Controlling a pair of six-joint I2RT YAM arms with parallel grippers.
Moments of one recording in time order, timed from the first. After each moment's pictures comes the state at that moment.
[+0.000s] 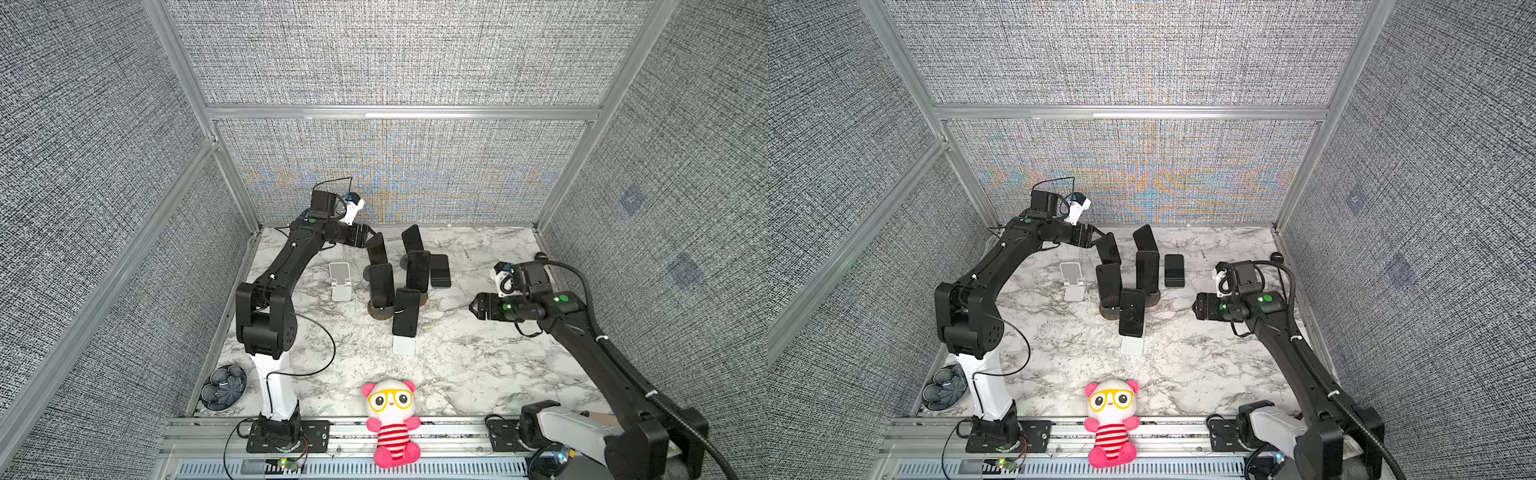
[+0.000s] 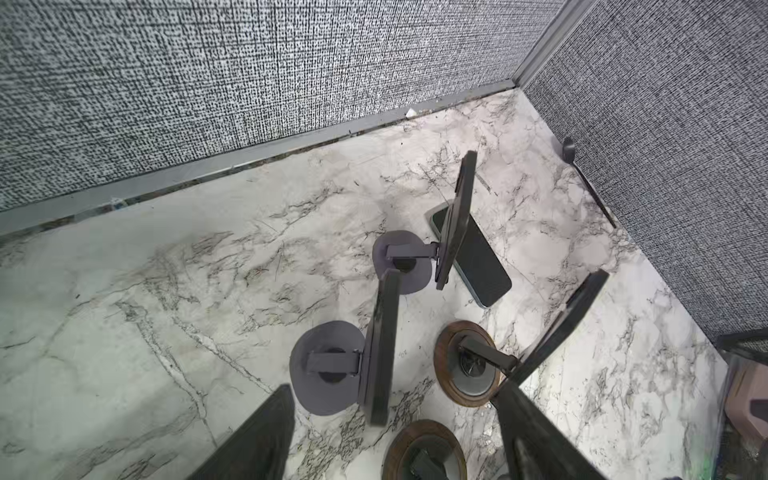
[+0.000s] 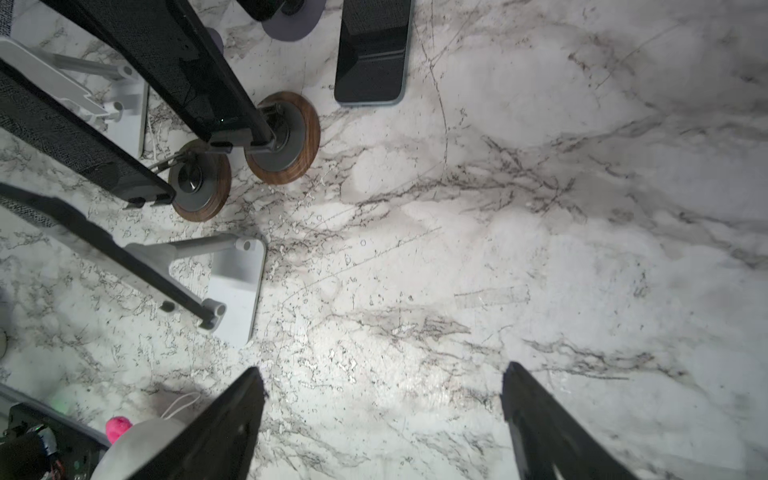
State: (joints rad) left arm -0.24 1.99 1.83 -0.62 0.59 0.03; right arm 0.21 1.11 0.94 -0.85 -0.21 0.25
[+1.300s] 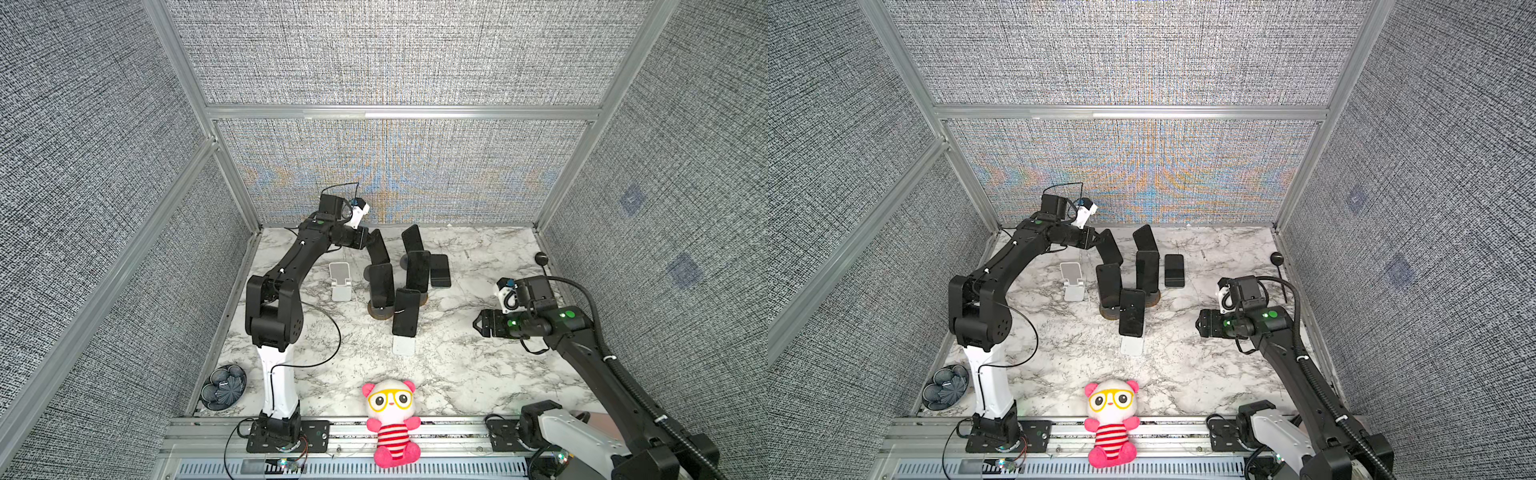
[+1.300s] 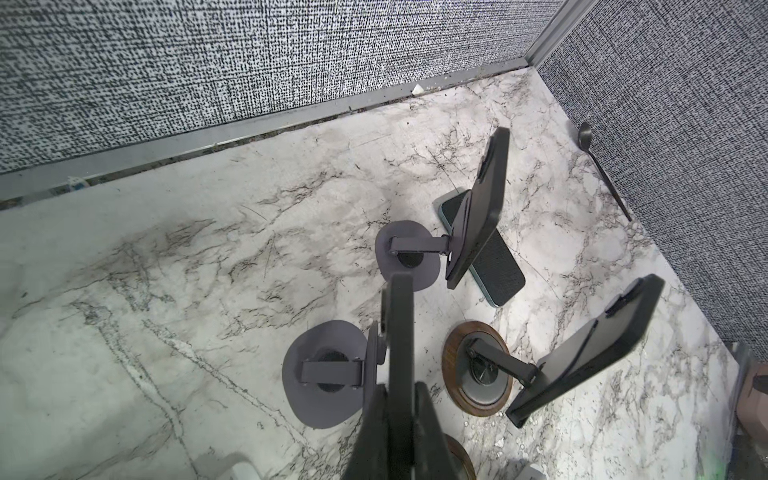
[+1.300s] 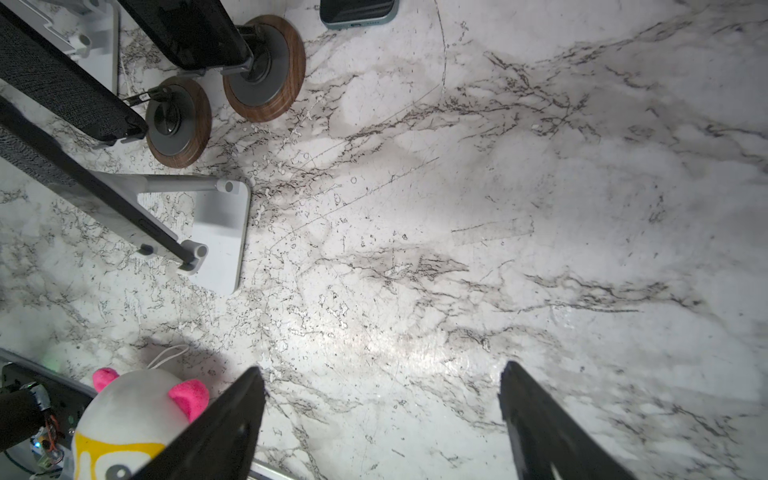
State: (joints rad) left arm -0.26 2.05 1.84 -0.60 0.58 0.02; right arm 0.22 1.03 0.88 -0.92 -0.21 0.22
